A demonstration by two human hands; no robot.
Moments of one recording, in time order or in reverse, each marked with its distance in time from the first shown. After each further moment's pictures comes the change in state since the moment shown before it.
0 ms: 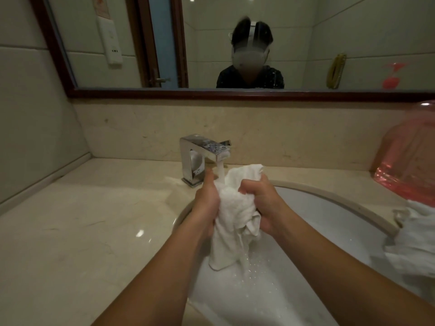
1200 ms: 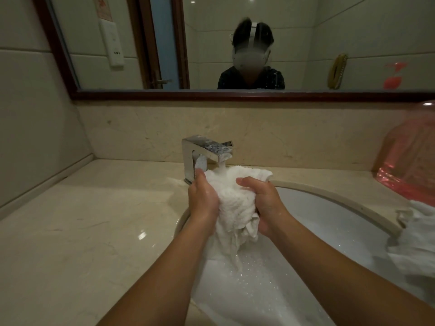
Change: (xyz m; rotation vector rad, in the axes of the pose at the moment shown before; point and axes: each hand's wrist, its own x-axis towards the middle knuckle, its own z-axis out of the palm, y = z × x) left_hand 0.010 -0.003 -0.004 -0.072 0.243 0.297; right_hand 0.004 0.010 -0.007 0.082 -0.065 0.046
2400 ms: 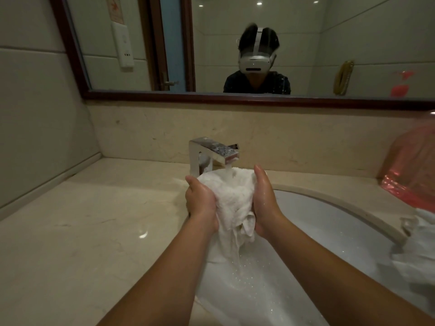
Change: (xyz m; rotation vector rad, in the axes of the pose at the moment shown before) left_hand 0.028 -0.016 -0.009 -0.193 0.061 -0.144; right_hand 0.020 0.011 0.016 -0.100 0.094 0.013
